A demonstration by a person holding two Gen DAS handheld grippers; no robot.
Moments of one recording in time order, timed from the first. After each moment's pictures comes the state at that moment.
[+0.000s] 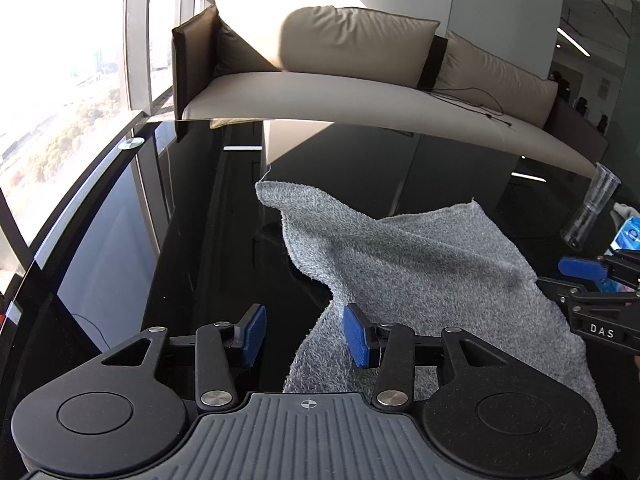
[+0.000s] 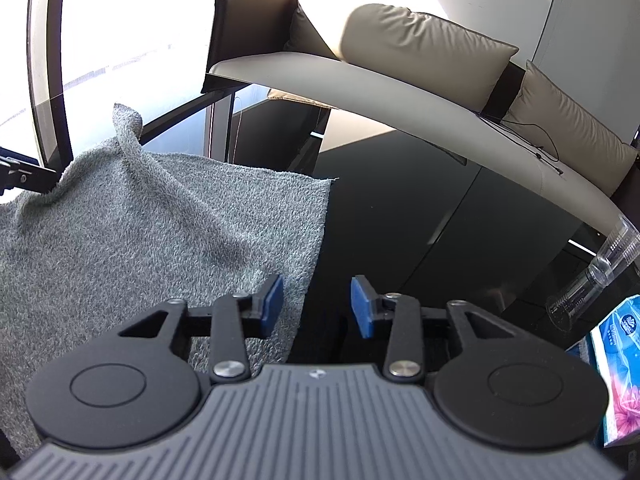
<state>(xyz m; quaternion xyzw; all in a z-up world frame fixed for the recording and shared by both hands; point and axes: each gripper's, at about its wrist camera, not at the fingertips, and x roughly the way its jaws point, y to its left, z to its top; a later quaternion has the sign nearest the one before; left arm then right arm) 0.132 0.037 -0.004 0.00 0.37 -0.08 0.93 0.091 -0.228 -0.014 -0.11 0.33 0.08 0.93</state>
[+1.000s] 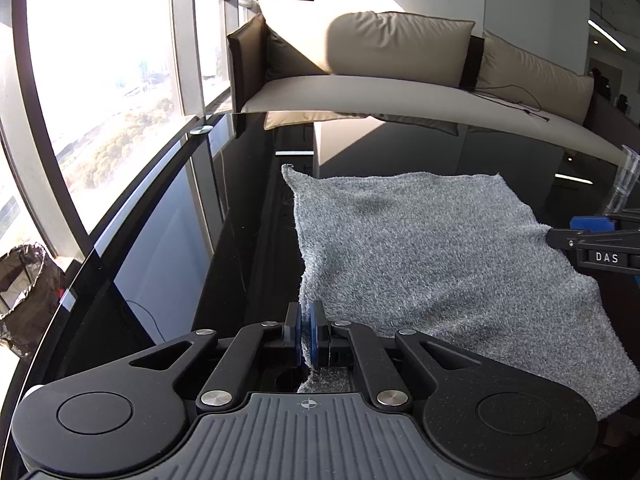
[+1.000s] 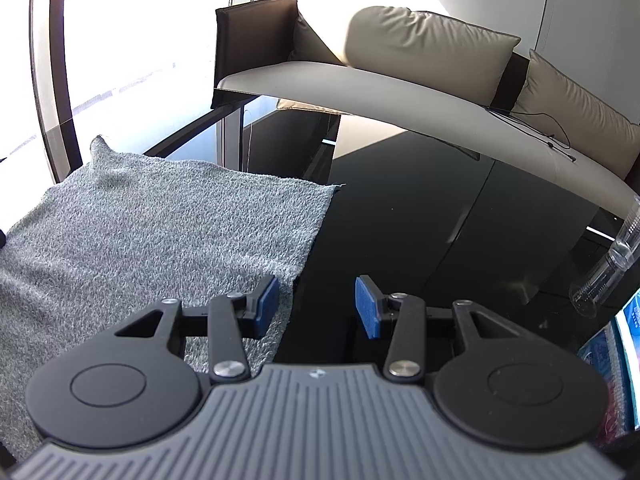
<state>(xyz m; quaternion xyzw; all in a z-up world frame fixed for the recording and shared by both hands) 0.055 0.056 -0.001 0.00 0.35 0.01 0.94 0.088 -0.222 -0.014 -0.09 0.33 0.09 0.94</state>
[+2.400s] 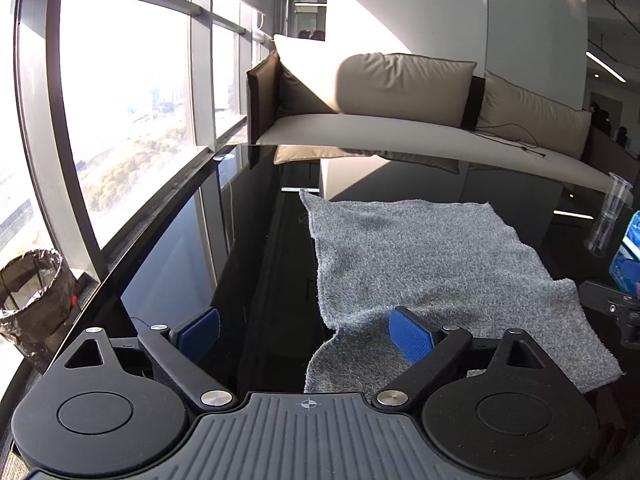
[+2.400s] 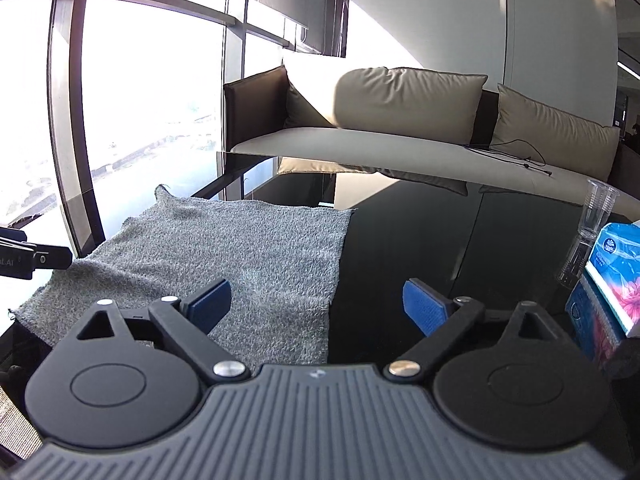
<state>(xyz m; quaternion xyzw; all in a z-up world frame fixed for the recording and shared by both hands) -0.003 0.060 0.007 0.00 0.29 0.01 0.96 -0.050 -0.217 0.002 -0.02 0.23 0.08 0.97</state>
